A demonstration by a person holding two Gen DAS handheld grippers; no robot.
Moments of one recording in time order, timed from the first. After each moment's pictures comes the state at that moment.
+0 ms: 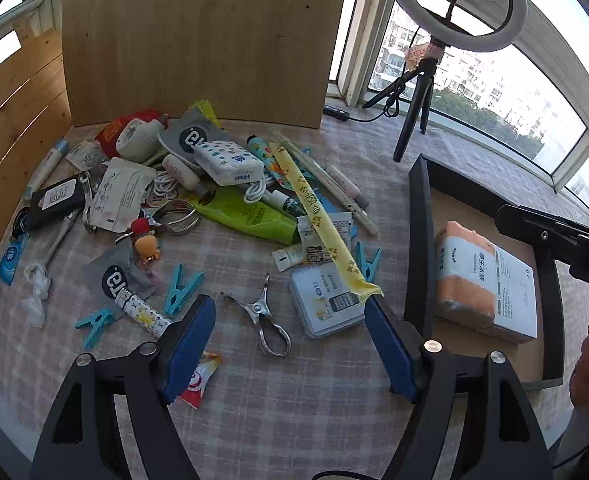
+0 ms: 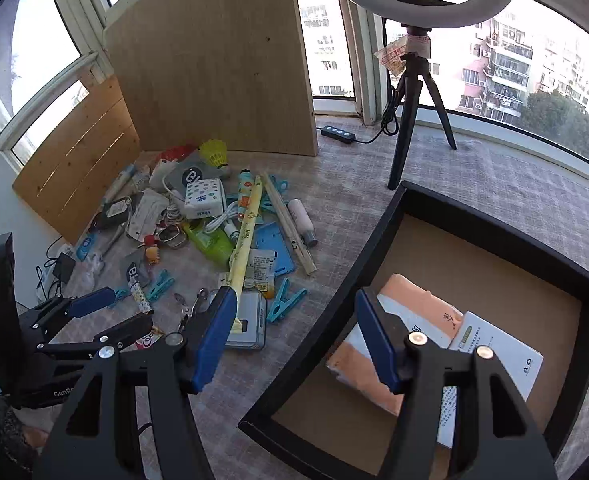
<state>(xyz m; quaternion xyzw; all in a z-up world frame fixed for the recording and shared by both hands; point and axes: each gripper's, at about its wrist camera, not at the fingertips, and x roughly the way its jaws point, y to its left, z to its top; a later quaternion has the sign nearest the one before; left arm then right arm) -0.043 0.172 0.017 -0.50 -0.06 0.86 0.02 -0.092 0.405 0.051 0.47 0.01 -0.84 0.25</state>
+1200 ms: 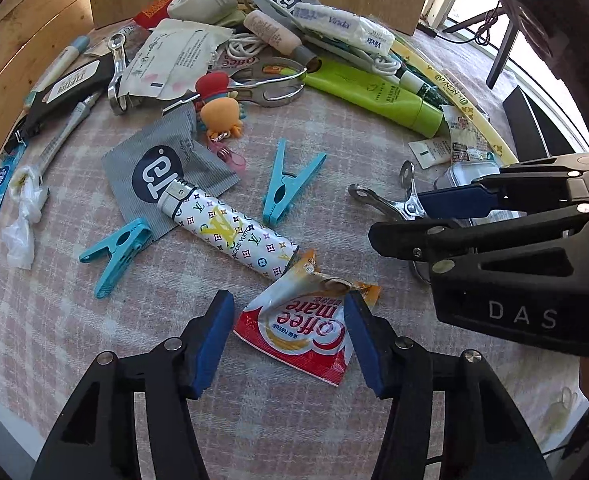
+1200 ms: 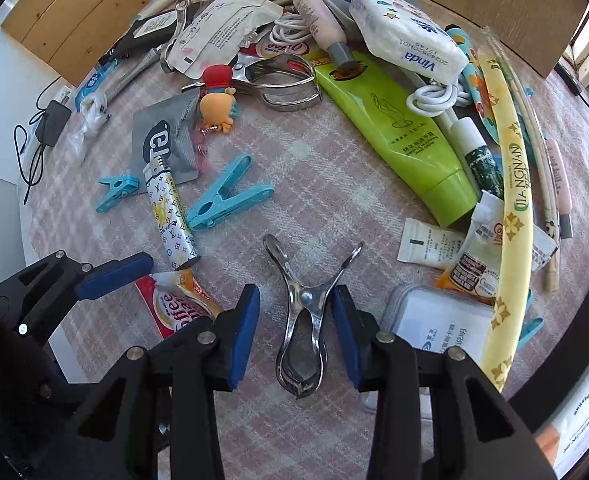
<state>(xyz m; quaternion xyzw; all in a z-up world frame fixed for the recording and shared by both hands) -0.040 0.120 -0.085 -0.59 -0.05 0.81 0.01 -0.089 0.204 -0.085 0.62 0.19 -0.68 0.34</state>
